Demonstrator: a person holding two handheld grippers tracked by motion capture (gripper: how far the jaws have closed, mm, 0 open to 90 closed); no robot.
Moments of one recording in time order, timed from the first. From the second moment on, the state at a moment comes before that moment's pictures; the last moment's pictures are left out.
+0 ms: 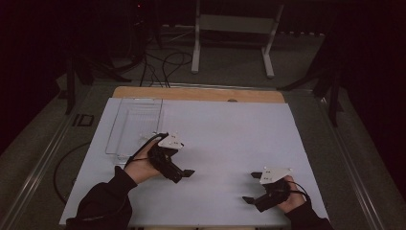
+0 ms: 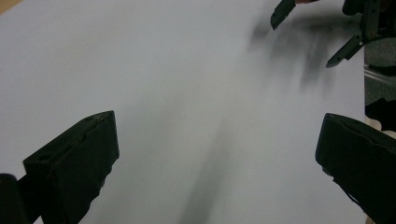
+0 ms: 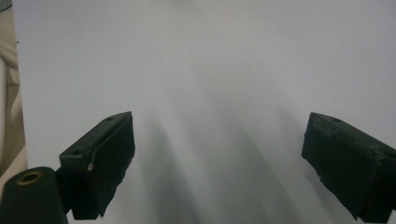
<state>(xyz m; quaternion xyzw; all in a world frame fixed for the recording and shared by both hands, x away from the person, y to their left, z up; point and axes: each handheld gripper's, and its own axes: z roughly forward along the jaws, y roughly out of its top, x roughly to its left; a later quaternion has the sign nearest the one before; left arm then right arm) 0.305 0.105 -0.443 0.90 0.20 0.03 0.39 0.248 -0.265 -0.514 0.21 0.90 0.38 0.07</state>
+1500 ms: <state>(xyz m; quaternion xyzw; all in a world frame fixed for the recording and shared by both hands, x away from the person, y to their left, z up) 0.252 0.164 -0.481 0.90 0.24 0.02 0.37 0.248 -0.264 -0.514 0.22 0.90 0.37 0.07</state>
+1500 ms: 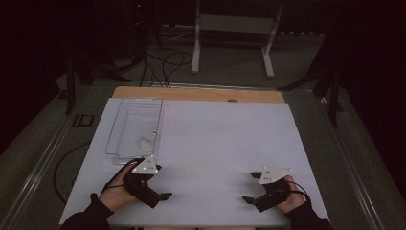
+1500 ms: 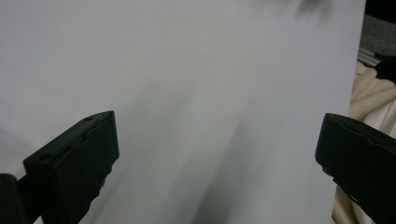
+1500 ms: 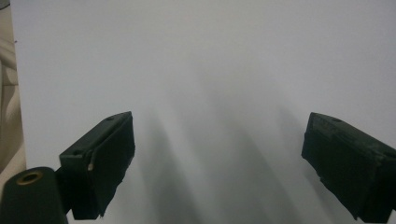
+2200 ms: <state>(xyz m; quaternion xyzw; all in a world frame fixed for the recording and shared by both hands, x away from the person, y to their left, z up) 0.237 0.188 -0.505 0.87 0.28 0.06 0.41 0.248 -0.265 -0.515 0.22 0.90 0.37 0.07</state>
